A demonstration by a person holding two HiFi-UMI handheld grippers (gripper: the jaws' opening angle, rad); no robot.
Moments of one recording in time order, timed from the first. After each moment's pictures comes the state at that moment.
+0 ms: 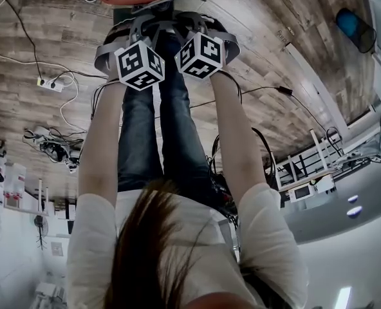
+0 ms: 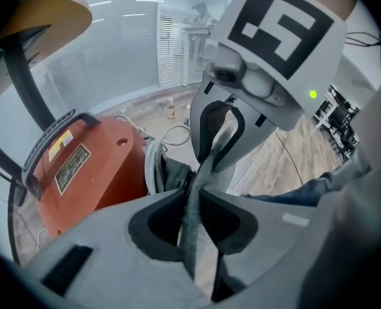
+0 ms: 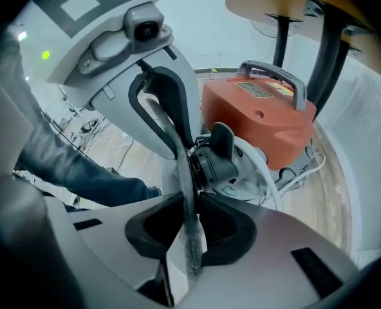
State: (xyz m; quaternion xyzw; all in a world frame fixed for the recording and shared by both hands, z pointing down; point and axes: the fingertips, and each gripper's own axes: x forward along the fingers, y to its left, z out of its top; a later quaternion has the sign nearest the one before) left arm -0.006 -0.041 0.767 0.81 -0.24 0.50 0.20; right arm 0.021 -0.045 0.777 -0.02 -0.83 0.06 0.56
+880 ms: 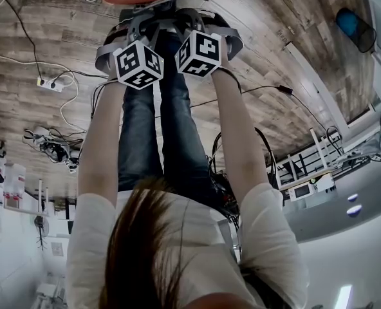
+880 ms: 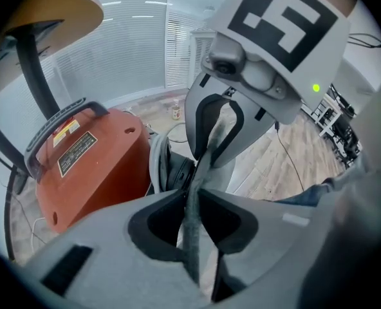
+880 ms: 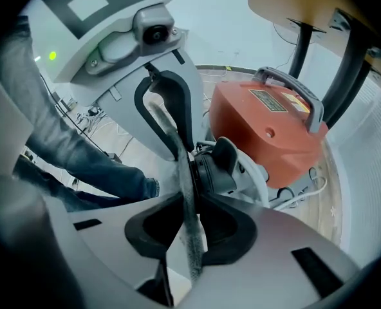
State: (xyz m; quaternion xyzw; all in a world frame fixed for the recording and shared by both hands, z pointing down) left arm -0.012 -0.040 0.771 0.81 -0.27 0.48 0.22; right arm 0.014 -0.049 0.775 -0.07 -0.81 0.00 0.58
